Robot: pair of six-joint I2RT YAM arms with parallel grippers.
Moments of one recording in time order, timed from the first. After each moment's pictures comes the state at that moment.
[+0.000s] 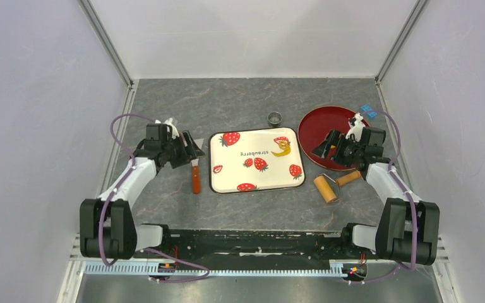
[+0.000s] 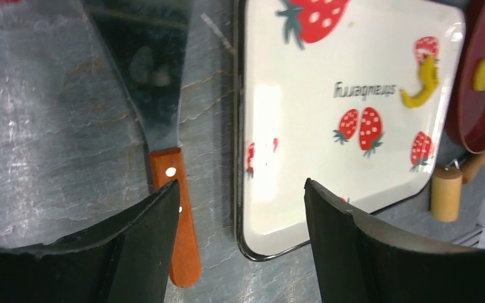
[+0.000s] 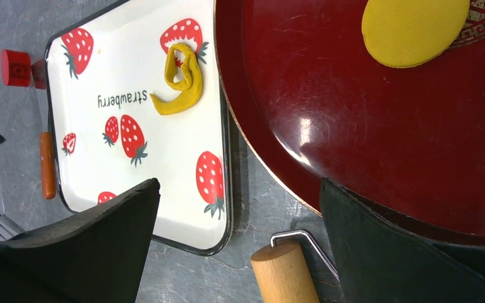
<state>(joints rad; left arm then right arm) -0.06 1.30 0.75 -0.34 0.34 -0.45 -0.15 1.26 0.62 -0.12 -0.56 0.29</state>
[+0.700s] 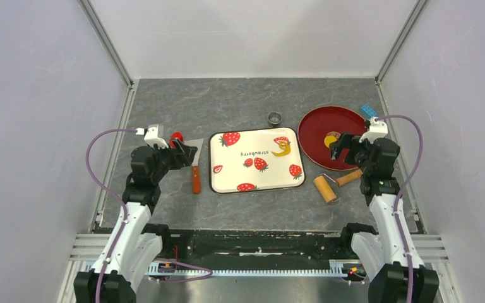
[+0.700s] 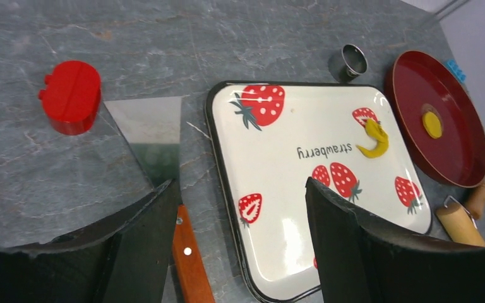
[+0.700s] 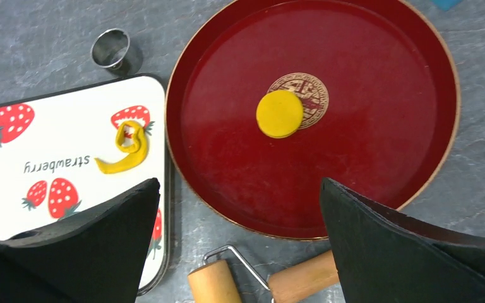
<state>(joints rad) -0.05 0.75 0.44 0.02 0.28 -0.39 -0.15 0.85 0.54 -0.11 -0.27 0.14</state>
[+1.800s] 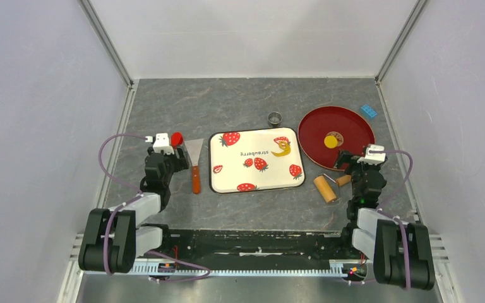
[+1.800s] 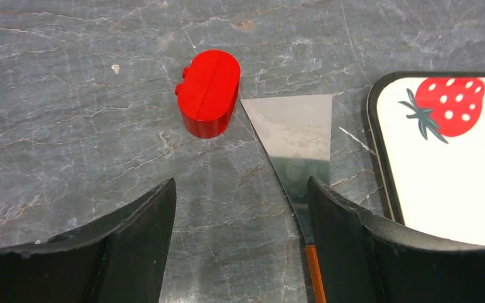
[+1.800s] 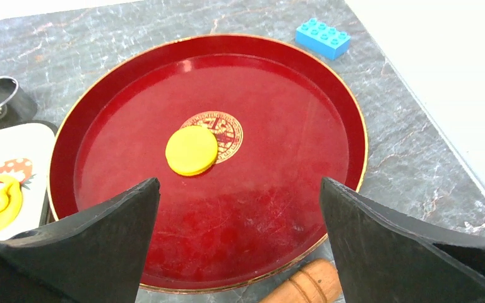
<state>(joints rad) -0.05 1.14 0.21 0.64 -0.05 -0.12 -0.15 1.04 0.00 0.98 0.00 0.04</state>
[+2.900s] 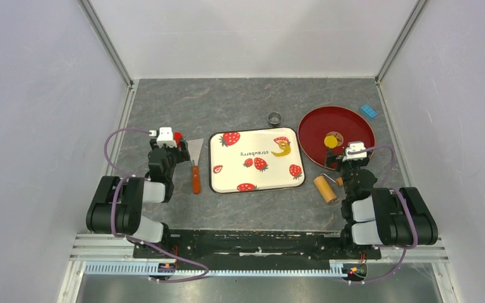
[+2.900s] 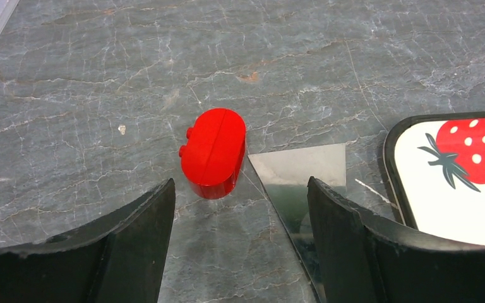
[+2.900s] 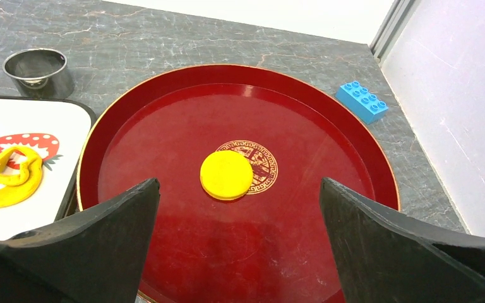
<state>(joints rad) -0.06 1.46 0.26 1.01 -0.06 -0.03 -0.01 1.38 0.00 1.41 -0.03 -0.17</state>
